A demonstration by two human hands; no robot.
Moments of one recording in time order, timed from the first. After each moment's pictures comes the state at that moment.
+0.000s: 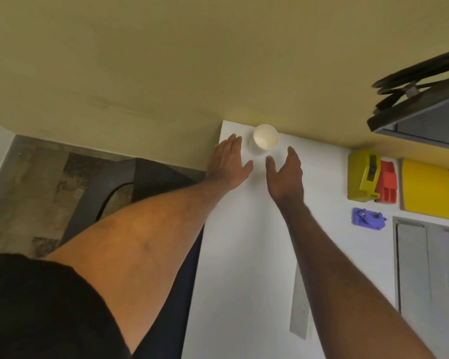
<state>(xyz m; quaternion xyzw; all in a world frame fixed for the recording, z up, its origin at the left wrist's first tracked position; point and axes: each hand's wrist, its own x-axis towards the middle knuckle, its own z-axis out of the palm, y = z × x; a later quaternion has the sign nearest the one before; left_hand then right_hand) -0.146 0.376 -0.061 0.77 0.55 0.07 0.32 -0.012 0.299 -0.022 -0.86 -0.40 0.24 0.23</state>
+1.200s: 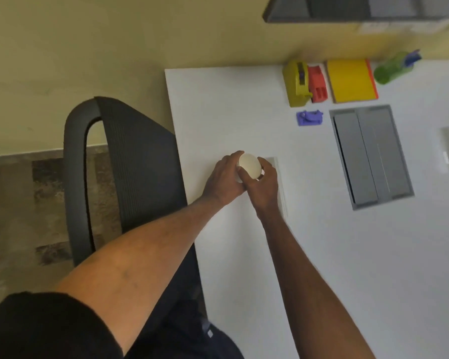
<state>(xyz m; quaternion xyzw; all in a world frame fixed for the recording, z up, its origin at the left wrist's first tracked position) -0.180 0.137 -0.015 0.76 0.39 0.09 0.52 -0.097 0.059 0.029 -0.85 -0.15 0.29 0.40</state>
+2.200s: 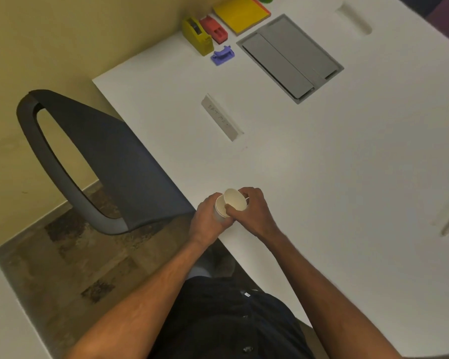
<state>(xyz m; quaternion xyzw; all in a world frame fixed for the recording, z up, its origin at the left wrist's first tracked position) -0.378 -0.112 0.019 0.81 0.29 -0.02 0.52 -0.285 -0.236 0.045 -0.87 -0.12 0.30 0.38</state>
